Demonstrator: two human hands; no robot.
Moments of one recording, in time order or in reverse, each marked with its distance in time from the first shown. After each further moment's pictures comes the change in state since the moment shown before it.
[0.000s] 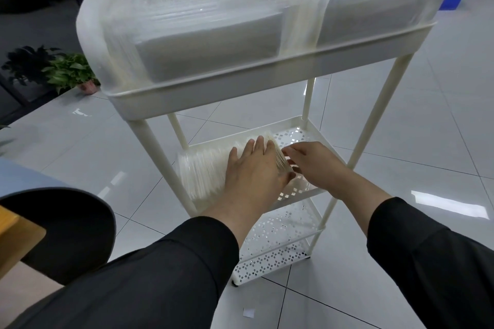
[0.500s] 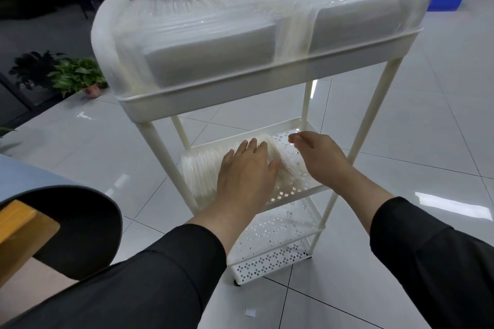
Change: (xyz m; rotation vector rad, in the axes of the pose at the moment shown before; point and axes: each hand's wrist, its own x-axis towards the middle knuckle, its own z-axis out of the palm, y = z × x) left_hand -0.019 -0.003 -0.020 -0.106 0.069 -0.047; right_hand -0.013 -0.011 -0.011 -0.058 0.190 -0.090
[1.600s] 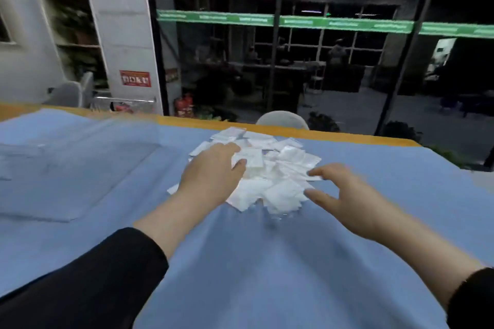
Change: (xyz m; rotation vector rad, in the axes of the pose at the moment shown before) left_hand -0.695 -0.388 -0.384 0.118 0.630 -1.250; right_hand -0.436 -0.560 0.351 -0.205 -0.806 -1.222
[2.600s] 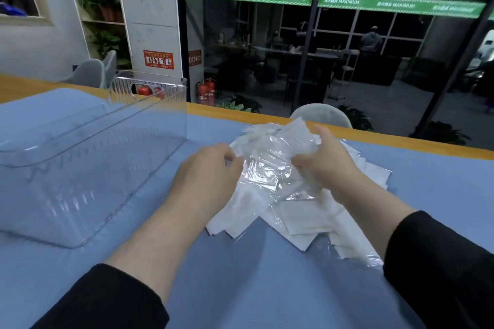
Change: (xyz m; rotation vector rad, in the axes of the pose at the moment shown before) left_hand 0.046 -0.107 0.001 -0.127 0.045 -0.260; right_hand 0.184 -0.081 0.104 0.522 0.088 0.232
